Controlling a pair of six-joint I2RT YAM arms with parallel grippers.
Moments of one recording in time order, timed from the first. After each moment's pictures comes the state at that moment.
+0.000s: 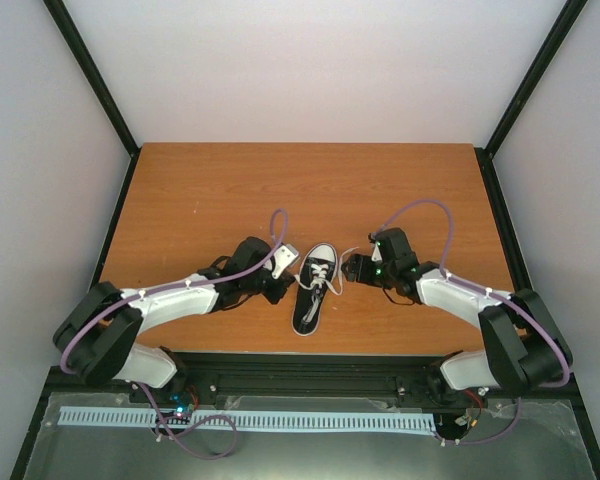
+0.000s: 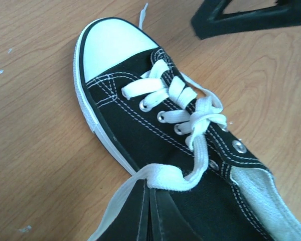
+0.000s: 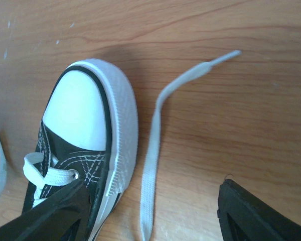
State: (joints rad) left arm -0.73 1.37 0.61 0.02 0.23 -0.05; right arm 0.47 1.41 0.64 -0.11 -0.20 0.57
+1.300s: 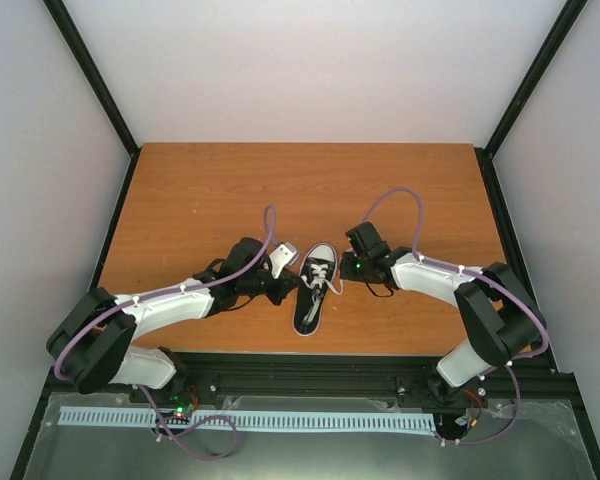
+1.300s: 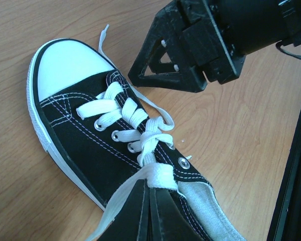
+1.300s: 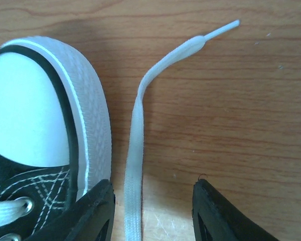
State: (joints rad) left arm -0.73 1.35 0.58 0.12 0.37 -0.17; right arm 0.60 1.58 0.79 -0.25 0.01 0.63
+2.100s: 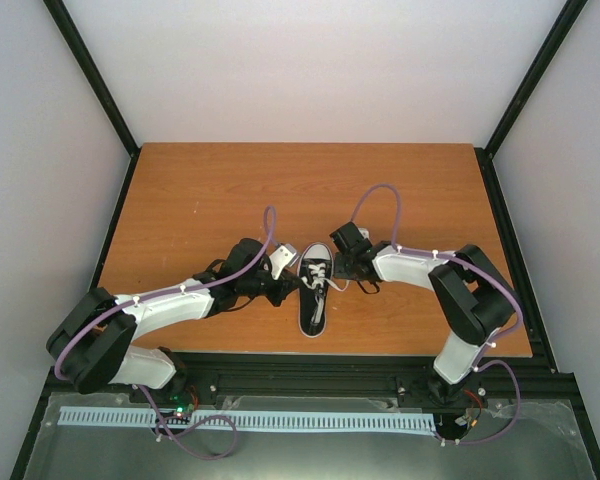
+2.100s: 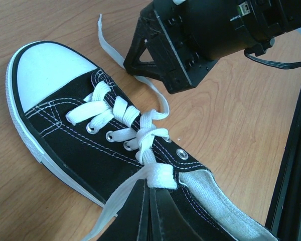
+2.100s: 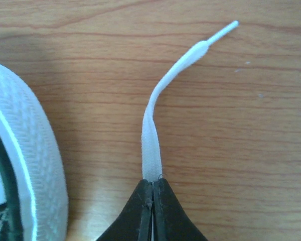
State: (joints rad) left arm -0.73 1.35 0.58 0.12 0.39 -0.17; right arm 0.64 1.72 0.89 -0.30 0.18 0.63
